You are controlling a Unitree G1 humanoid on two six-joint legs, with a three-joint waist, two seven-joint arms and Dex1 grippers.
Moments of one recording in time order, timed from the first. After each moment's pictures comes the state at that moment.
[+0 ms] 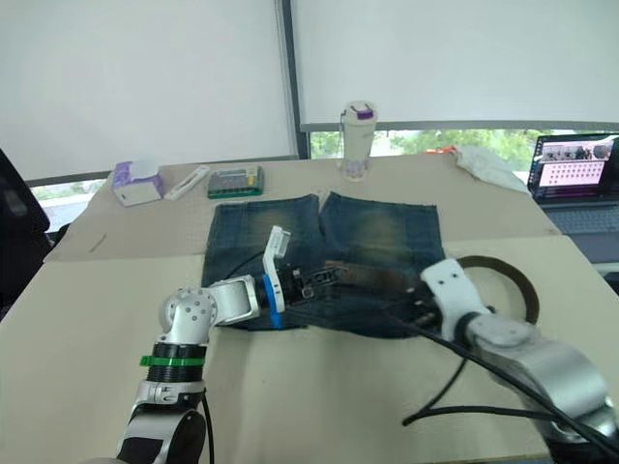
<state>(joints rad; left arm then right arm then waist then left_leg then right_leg) -0.63 0.07 0.15 0.05 -0.87 1.17 -0.45 -0.13 -0.87 -0.16 -0.65 0.59 1.24 0.15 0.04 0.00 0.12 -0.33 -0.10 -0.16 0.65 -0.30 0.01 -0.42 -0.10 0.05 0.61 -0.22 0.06</state>
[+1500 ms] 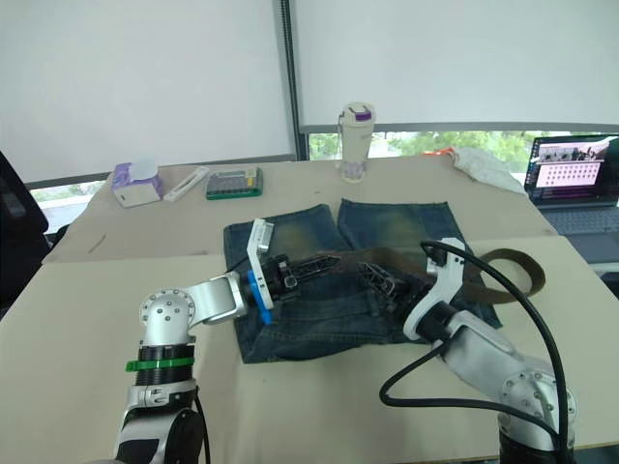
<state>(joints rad) -0.61 0.03 0.23 0.02 -1.14 1.28 -0.30 -0.19 -0.43 -0.27 -0.57 1.51 0.95 -0.20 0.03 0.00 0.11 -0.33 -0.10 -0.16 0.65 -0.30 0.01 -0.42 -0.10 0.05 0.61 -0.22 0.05</state>
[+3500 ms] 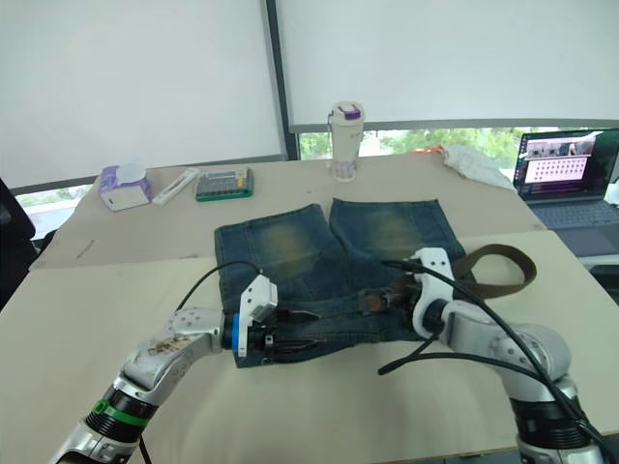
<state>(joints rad) -0.35 0.46 -0.30 -0.15 -0.42 0.45 -0.98 -0.33 -0.61 -0.09 -0.29 1.09 1.08 -0.04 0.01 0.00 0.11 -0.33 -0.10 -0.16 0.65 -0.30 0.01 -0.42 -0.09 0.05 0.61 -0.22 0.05</state>
